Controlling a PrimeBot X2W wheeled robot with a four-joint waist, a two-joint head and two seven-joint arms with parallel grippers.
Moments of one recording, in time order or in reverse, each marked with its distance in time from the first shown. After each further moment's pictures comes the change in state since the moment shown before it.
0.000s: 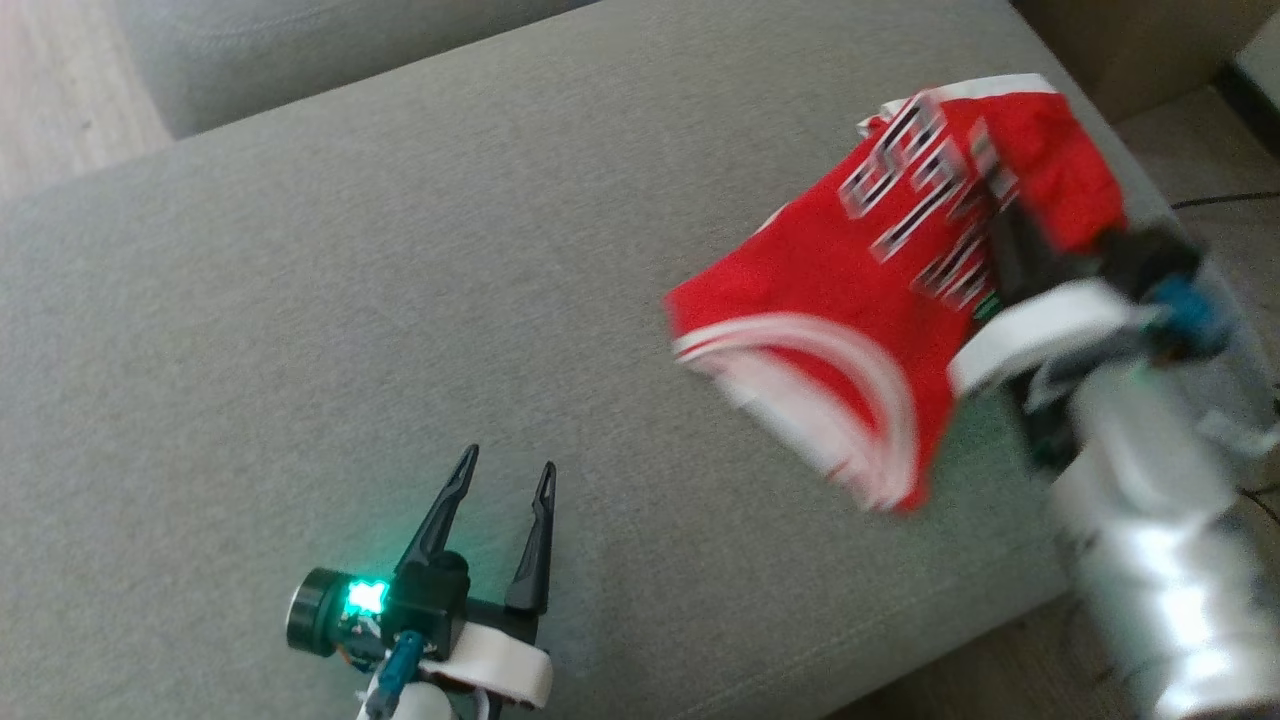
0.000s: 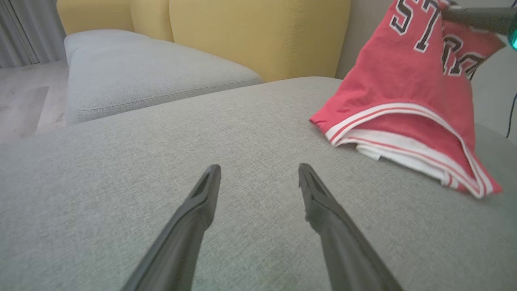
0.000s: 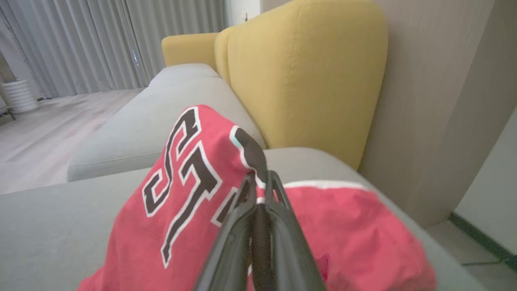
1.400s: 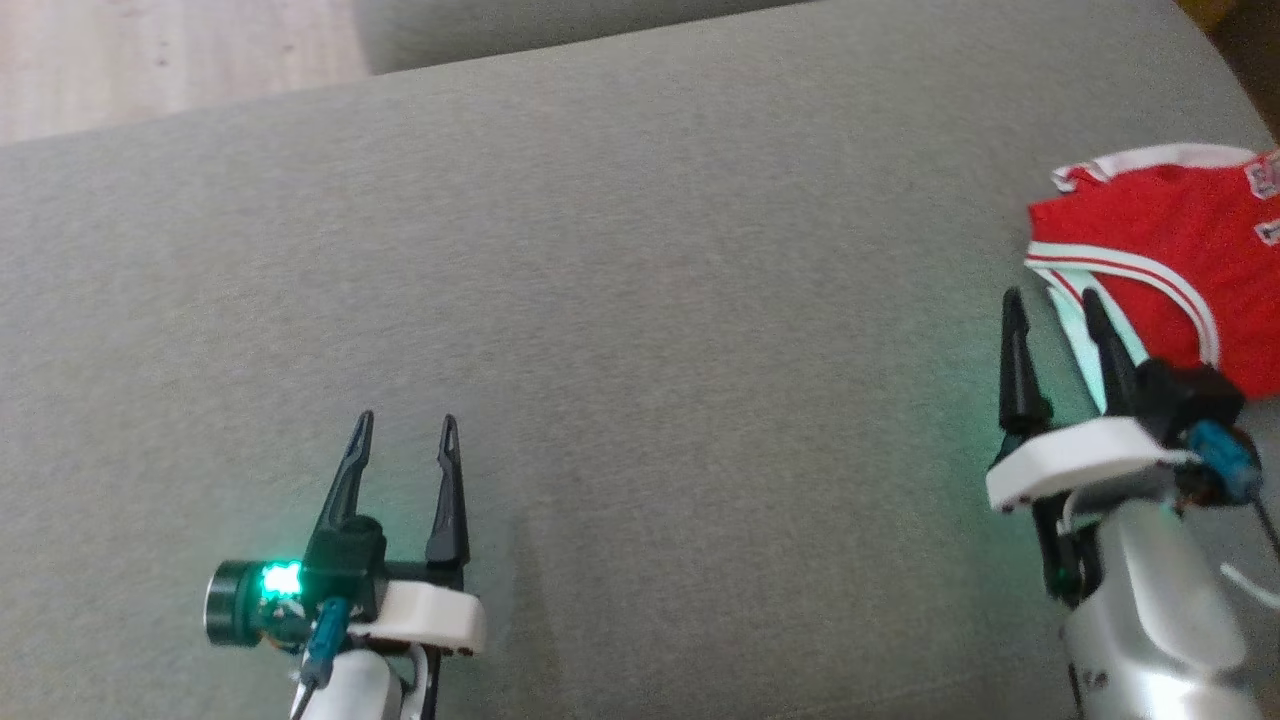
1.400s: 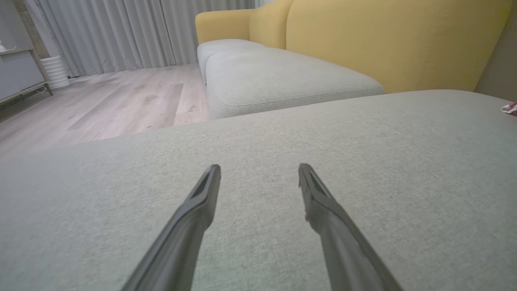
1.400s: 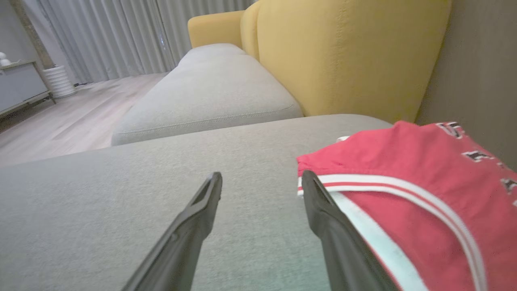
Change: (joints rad) left arm -0.032 0.000 0.154 0.004 0.012 0.060 0.000; right arm 0.267 0.058 -0.179 -0.198 -0.089 0.000 0.001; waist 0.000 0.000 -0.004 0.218
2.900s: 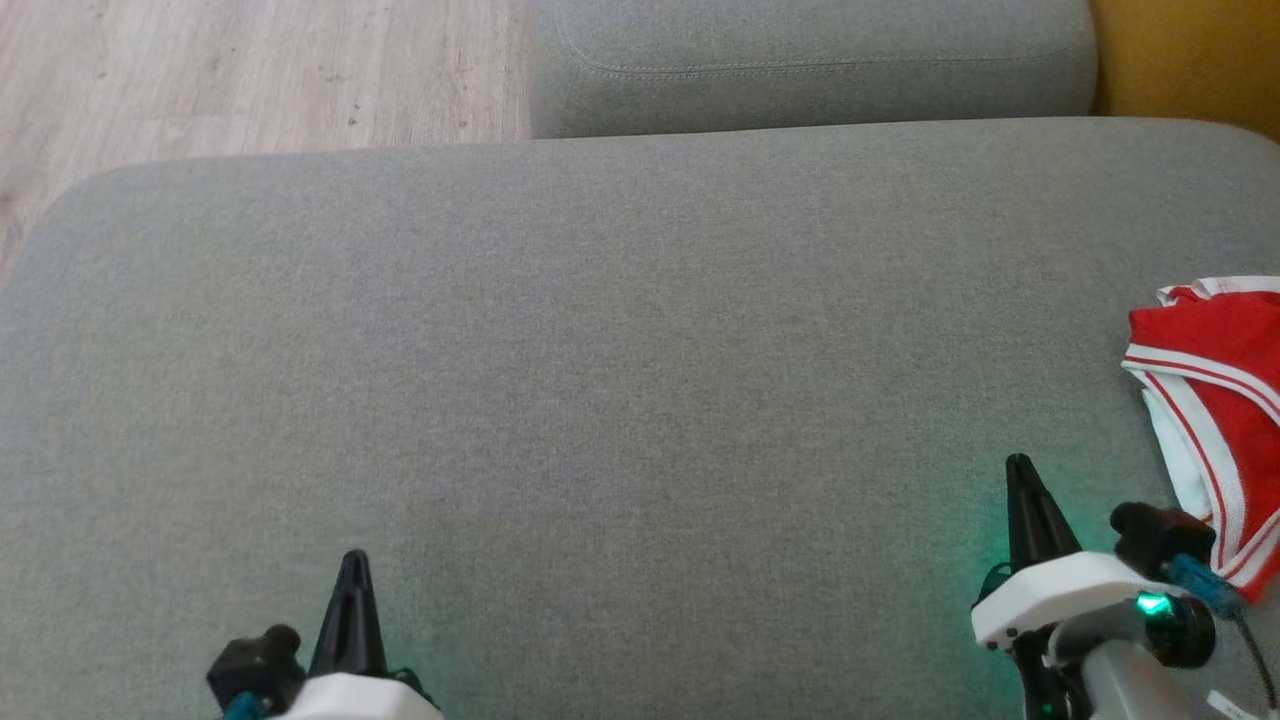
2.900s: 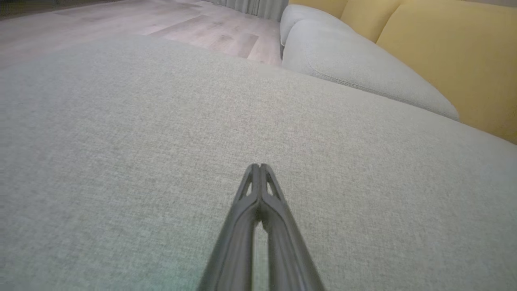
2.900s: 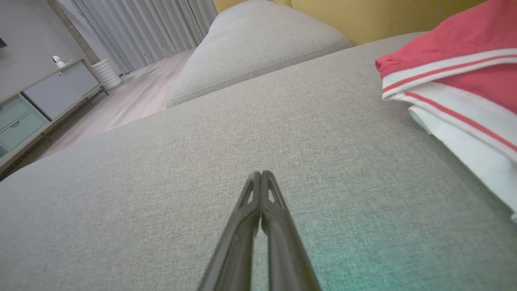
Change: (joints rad) left arm 0.153 -0.001 0.081 0.072 -0.316 -0.086 0.049; right arm 0.214 0.007 0.066 0.033 0.215 0.000 0.046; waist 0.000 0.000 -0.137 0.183
